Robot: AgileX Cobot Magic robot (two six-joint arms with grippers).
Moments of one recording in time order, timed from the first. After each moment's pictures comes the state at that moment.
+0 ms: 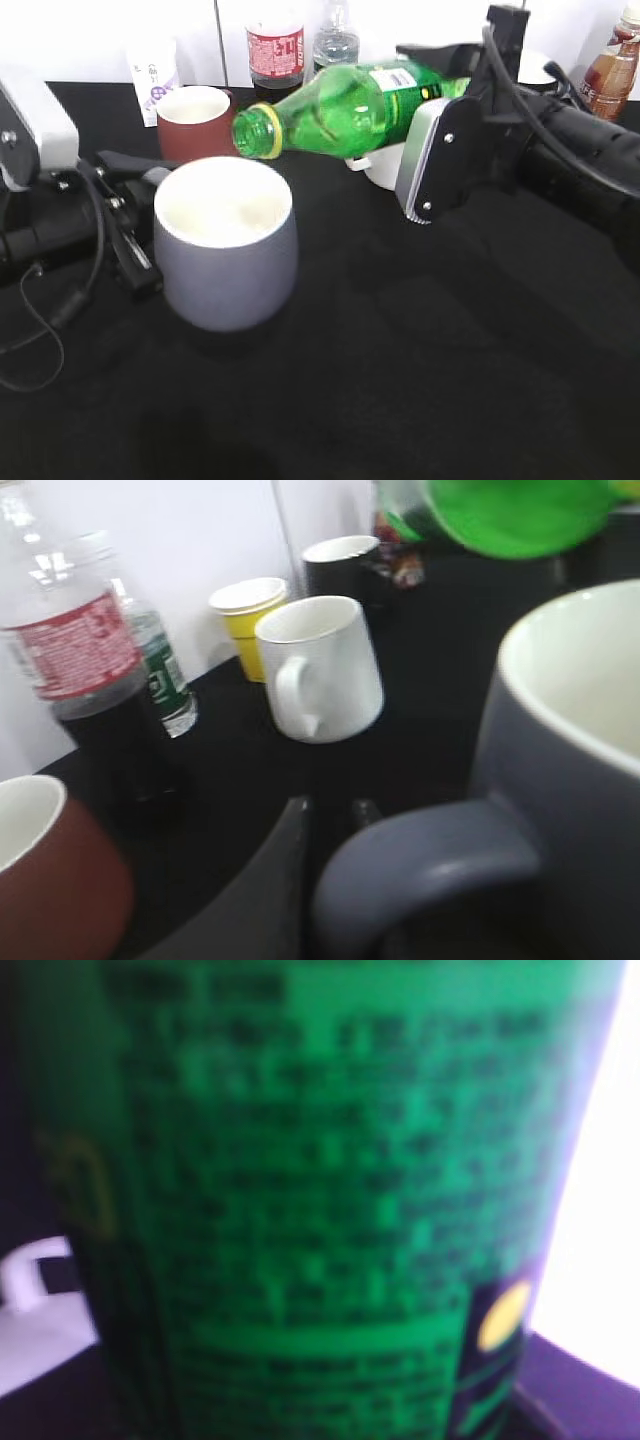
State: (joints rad) left arm -0.38 1.45 -0.42 0.66 -0.86 -0.18; right arm 0.49 1.63 -0.66 -0.19 -0.89 -1.24
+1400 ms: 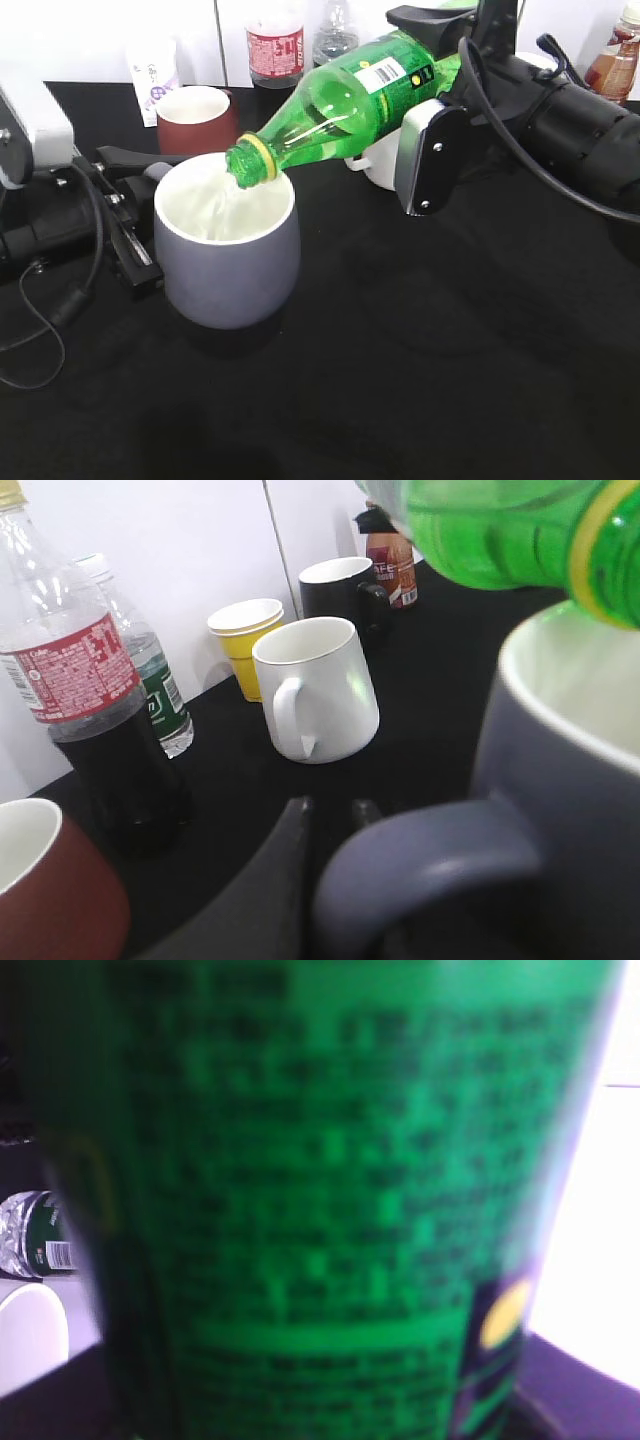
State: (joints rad) left arm -0.38 1.46 -0.42 0.66 -0.89 -0.18; right arm 0.49 1.63 -0.69 -0.21 -0.96 -1.46
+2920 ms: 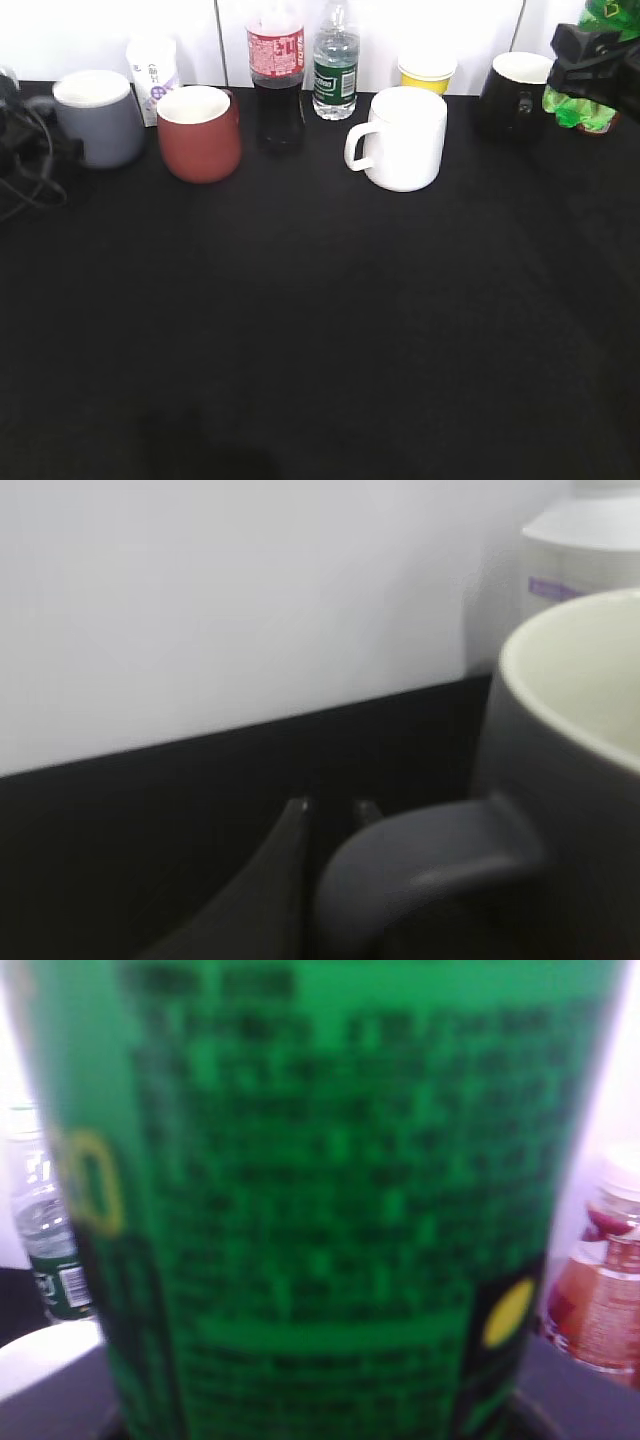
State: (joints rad) left arm 0.06 2.13 -1.00 0.21 -0.90 0.05; right arm 0.14 1.62 -0.67 -0.03 -0.88 0.08
